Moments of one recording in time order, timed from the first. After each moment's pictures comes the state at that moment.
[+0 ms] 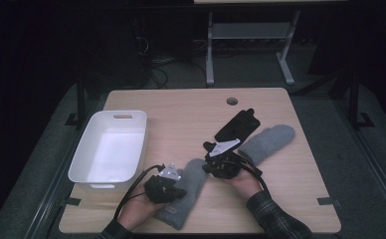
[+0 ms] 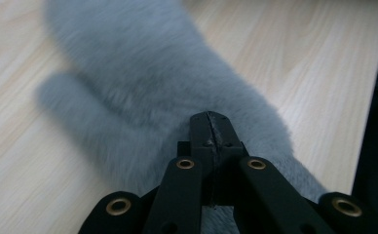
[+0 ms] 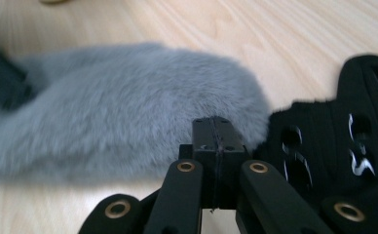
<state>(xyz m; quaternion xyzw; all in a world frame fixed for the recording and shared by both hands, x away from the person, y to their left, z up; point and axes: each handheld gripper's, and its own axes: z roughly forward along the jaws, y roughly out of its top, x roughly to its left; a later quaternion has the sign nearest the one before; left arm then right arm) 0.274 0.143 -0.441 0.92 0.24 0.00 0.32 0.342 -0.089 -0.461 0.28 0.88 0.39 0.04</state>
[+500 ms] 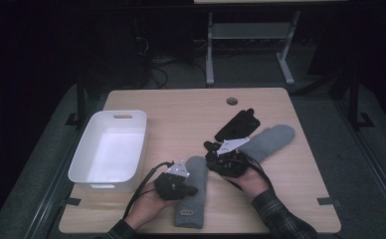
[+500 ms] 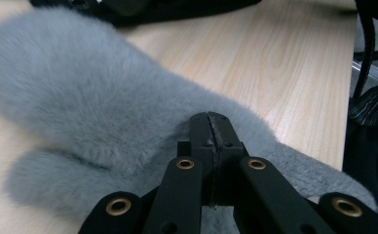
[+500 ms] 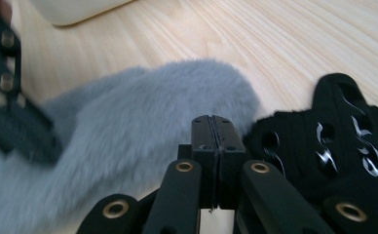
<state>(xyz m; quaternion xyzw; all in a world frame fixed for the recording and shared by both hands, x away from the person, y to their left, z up) 0.278 0.126 -0.436 0.90 0.23 -0.01 0.37 0.333 -0.112 -0.443 0.27 0.87 0.41 0.06</state>
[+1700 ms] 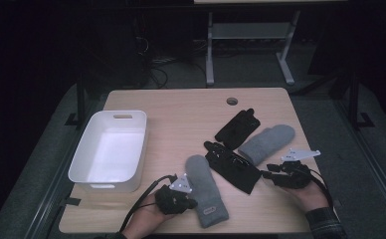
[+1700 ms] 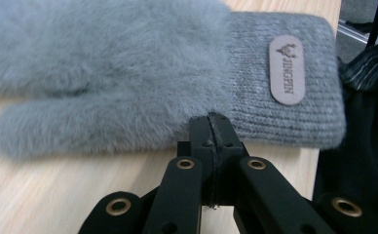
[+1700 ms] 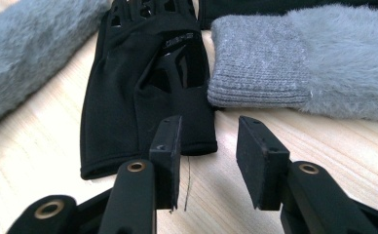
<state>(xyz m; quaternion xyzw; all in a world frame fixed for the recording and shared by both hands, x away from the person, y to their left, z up) 0.254 0.112 -0.452 0.92 0.19 -0.01 0.34 0.294 -0.265 -0.449 0.41 0.82 0.38 0.11</state>
